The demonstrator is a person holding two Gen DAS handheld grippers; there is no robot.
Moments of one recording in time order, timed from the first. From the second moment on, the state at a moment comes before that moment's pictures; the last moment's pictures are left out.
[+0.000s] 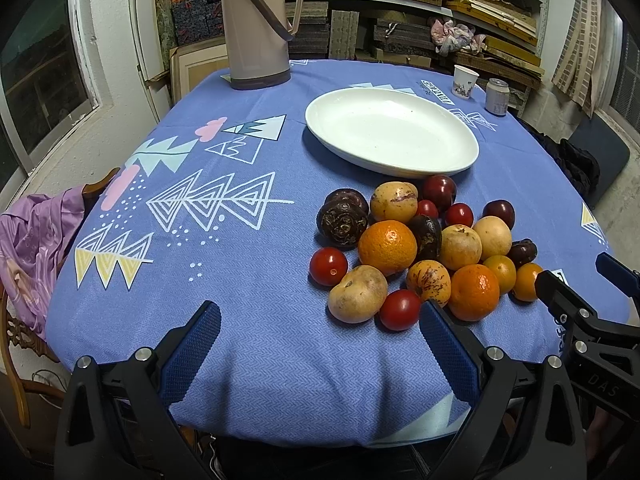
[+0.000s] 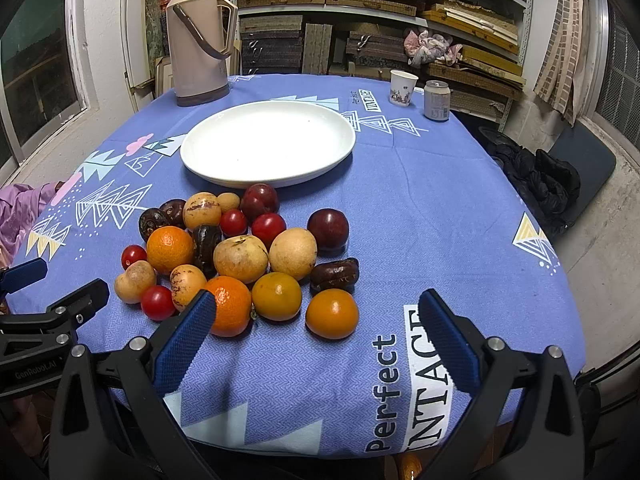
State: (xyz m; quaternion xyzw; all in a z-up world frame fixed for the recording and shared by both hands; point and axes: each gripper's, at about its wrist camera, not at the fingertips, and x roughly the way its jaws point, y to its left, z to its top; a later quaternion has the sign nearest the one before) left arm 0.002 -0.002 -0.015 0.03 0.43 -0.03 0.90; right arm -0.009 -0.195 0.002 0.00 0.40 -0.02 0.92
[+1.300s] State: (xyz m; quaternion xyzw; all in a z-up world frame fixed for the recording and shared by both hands) left arm 0.041 0.021 -0.056 0.01 0.47 -0.11 0.88; right arm 0.029 -0.226 -0.065 -0.04 0.46 0.12 0.88
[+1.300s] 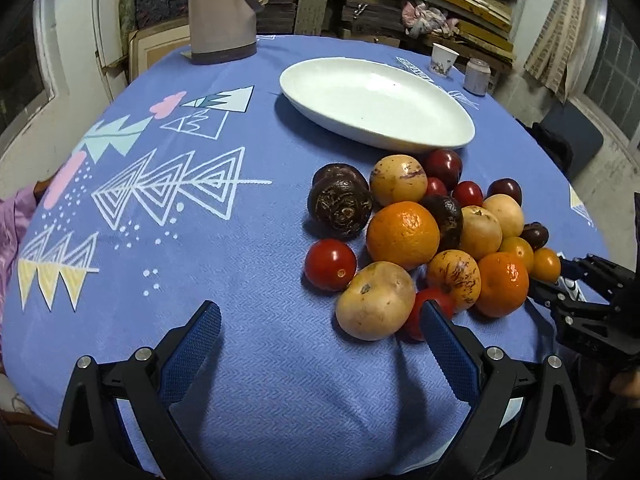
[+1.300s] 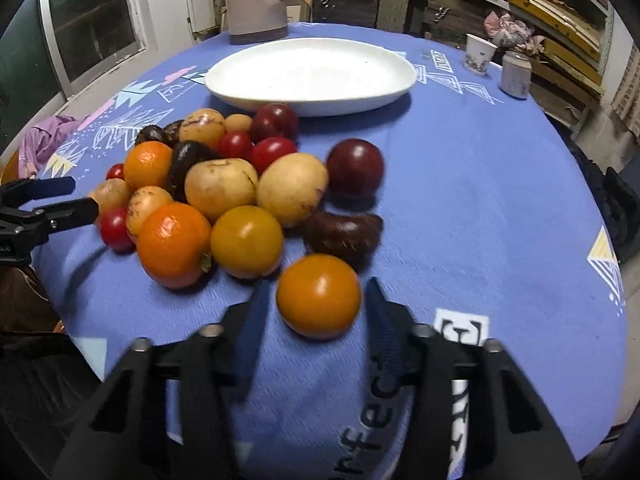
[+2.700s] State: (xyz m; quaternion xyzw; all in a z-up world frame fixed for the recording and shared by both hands) left arm 0.082 0.038 -0.061 -0.07 0.50 -0.16 0.85; right arm 0.020 -0.225 -0.063 -0.03 0.45 0.14 0.88
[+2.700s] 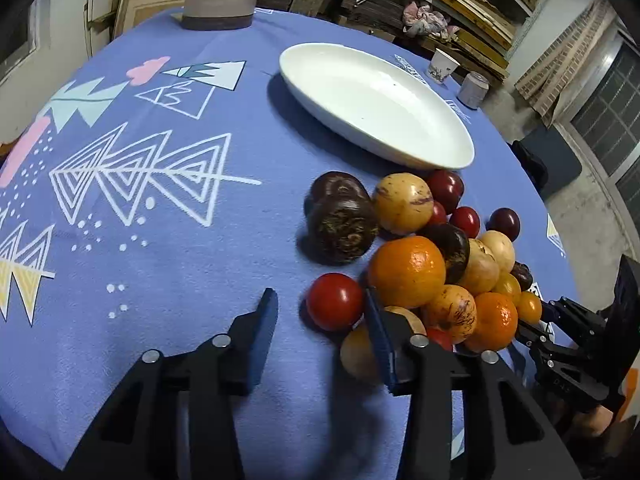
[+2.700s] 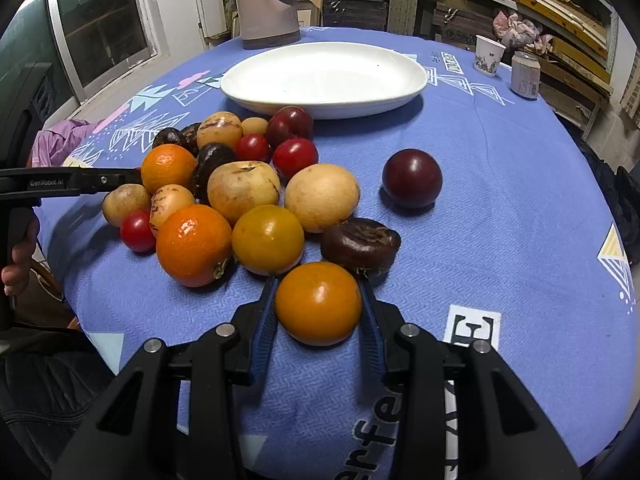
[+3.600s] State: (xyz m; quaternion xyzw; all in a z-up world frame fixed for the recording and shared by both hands) left arm 0.077 0.026 -0.013 -0.01 0.41 -0.18 0.90; right arm 0.029 -0.238 -0.001 -0.02 0.38 0.17 0.91
